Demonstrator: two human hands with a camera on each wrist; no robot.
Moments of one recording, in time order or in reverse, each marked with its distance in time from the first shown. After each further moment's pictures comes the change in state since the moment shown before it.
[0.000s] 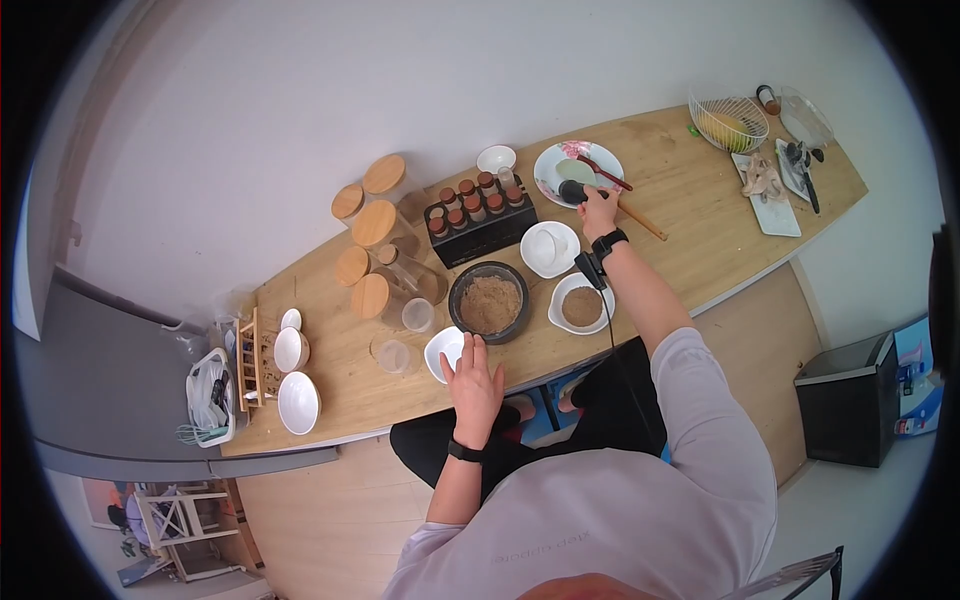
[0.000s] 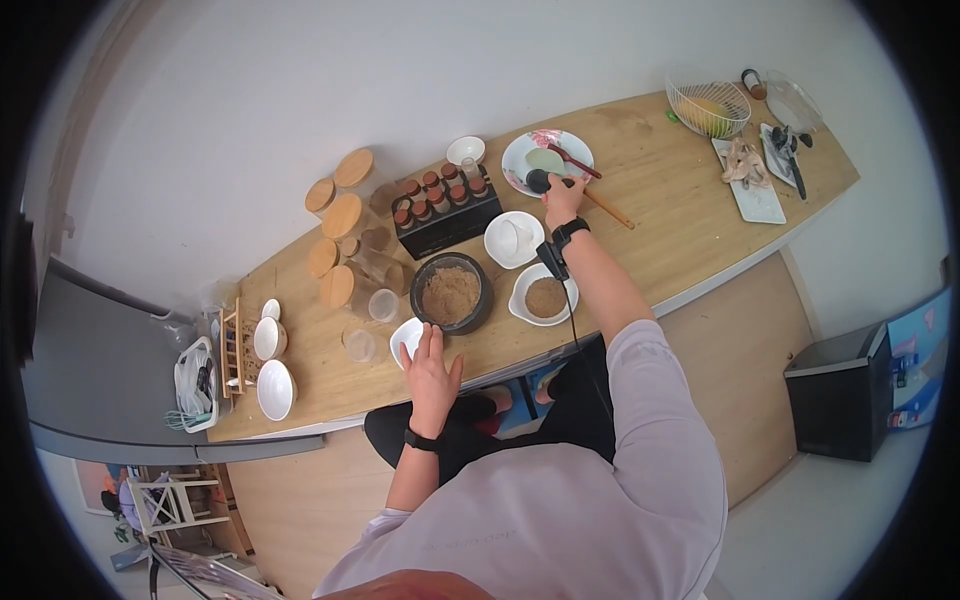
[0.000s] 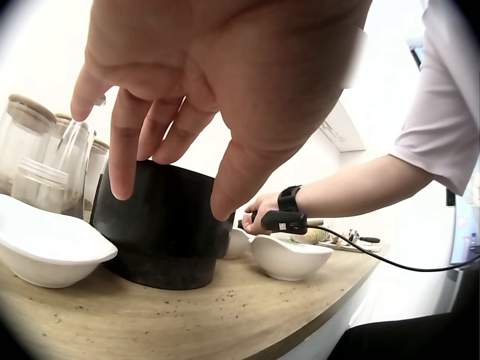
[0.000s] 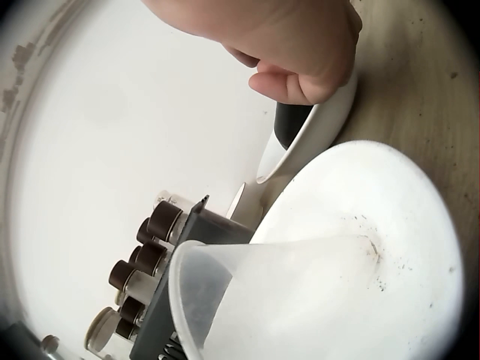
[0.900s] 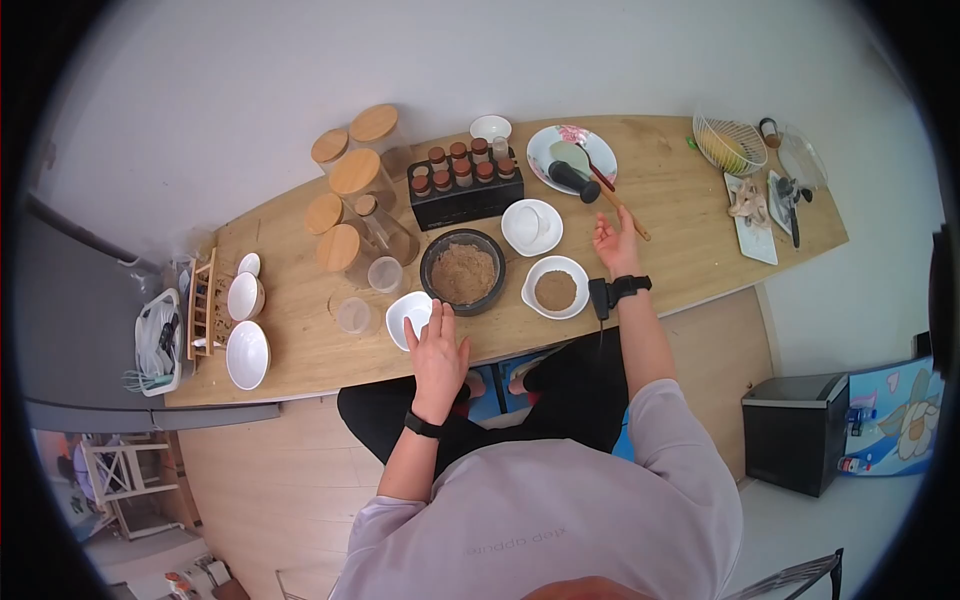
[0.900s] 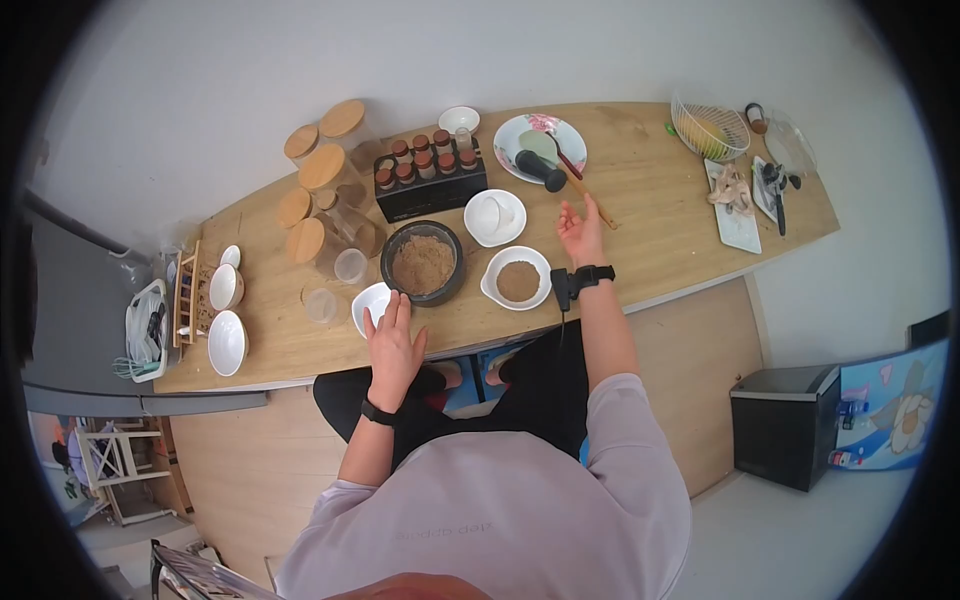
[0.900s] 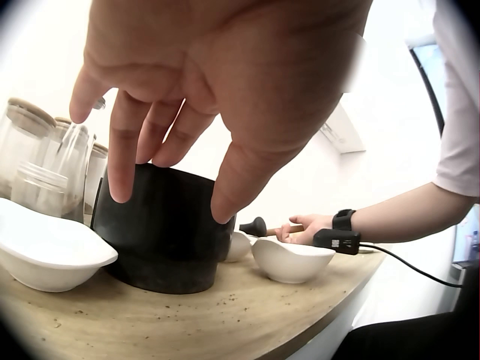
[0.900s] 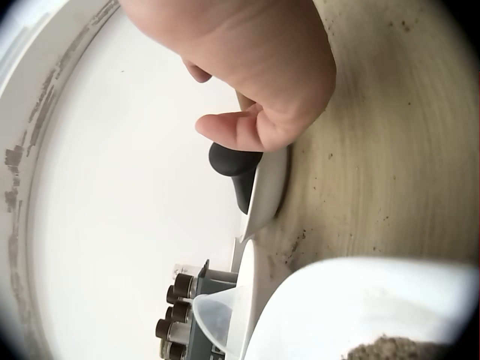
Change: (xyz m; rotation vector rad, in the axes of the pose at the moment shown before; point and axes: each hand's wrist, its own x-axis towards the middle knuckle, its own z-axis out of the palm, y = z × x) left_hand 0.000 0.000 0.001 0.023 0.007 -0.015; right_hand -0.023 -0.038 -0.110 0.283 -0.152 0.376
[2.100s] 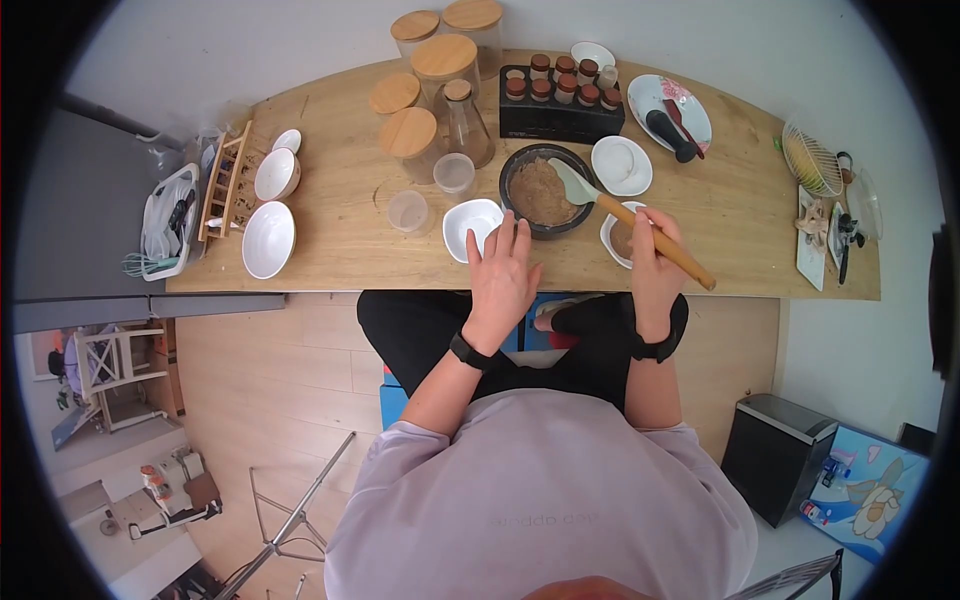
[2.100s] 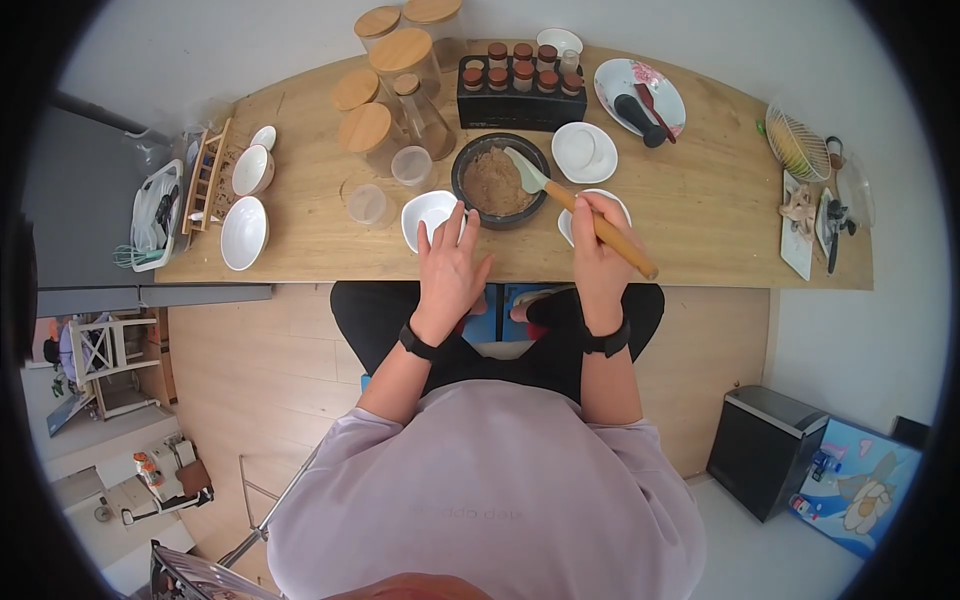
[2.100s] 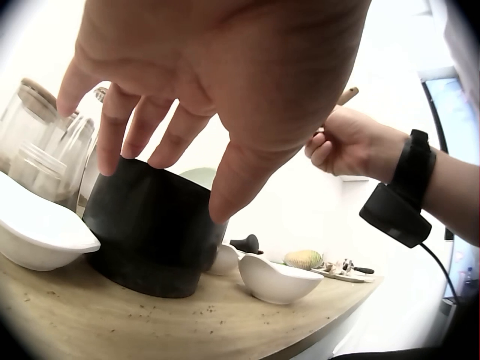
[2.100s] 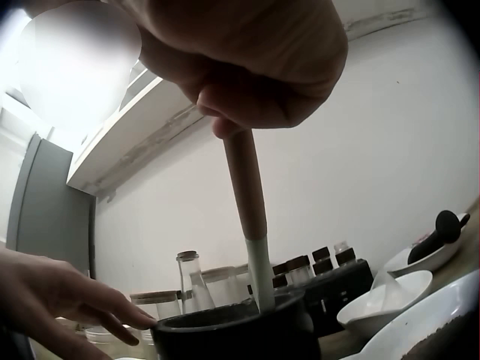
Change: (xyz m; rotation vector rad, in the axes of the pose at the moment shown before) left_hand -0.001 0.001 -0.005 -0.073 0.019 -0.067; right_hand -0.237 0.097 0.086 -1.210 -0.249 -0.889
